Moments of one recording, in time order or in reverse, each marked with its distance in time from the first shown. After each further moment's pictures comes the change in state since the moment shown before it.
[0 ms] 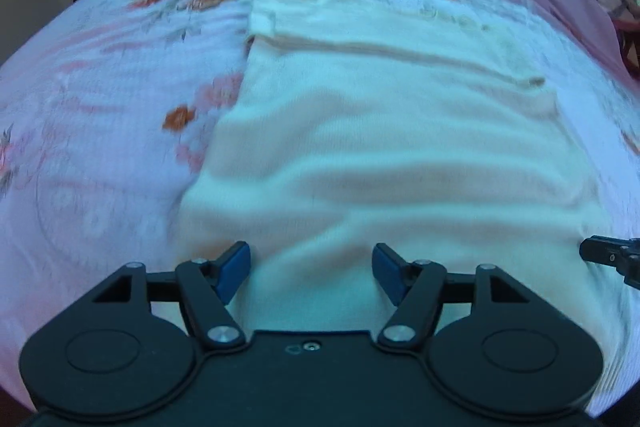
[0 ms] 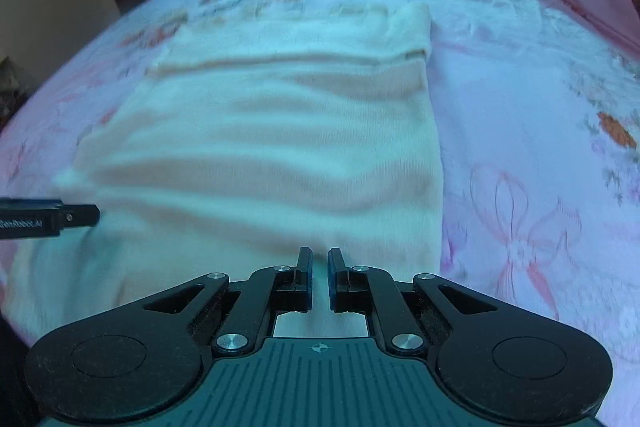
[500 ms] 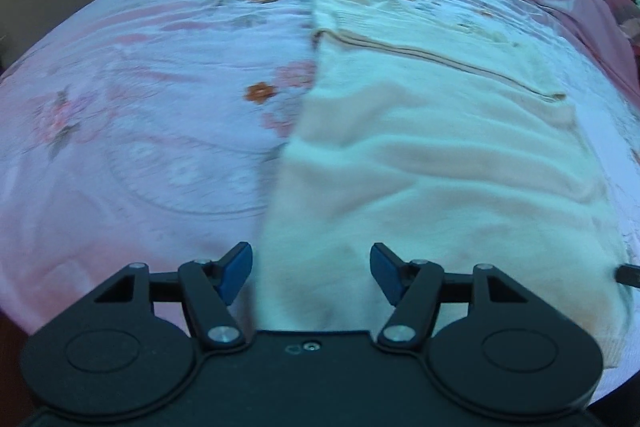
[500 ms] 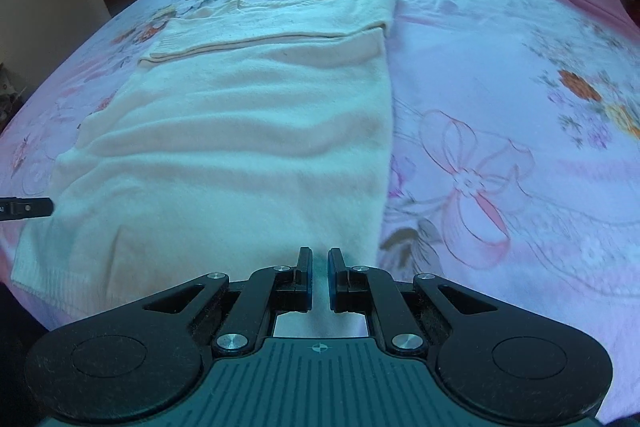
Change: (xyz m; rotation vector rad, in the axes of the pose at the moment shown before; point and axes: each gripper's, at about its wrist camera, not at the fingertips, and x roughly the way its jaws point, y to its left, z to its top) left arm -0.035 0.047 -0.022 -0.098 -0.012 0.053; right arm -0.037 -0.024 -0.032 0.058 0.007 -0.007
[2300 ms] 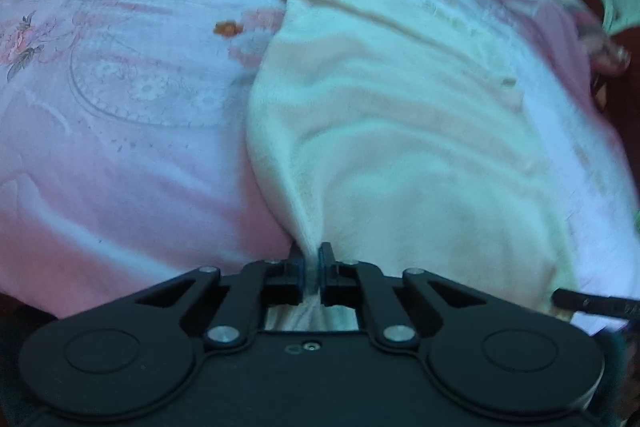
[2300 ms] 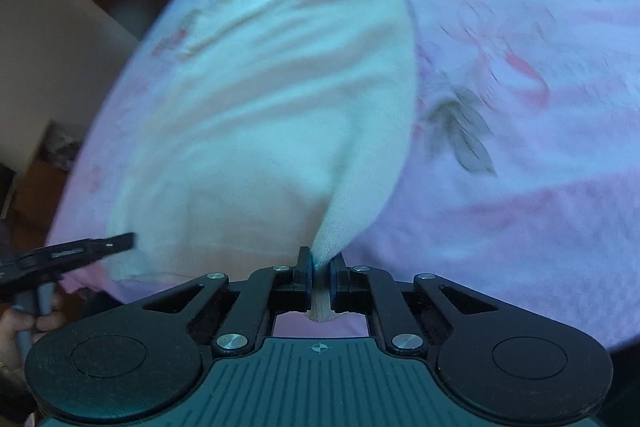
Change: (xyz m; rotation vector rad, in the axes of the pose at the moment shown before) left arm -0.008 0.016 -0.029 -0.087 0.068 -0.253; right arm -0.017 -0.012 -0.036 0.242 0.081 0.287
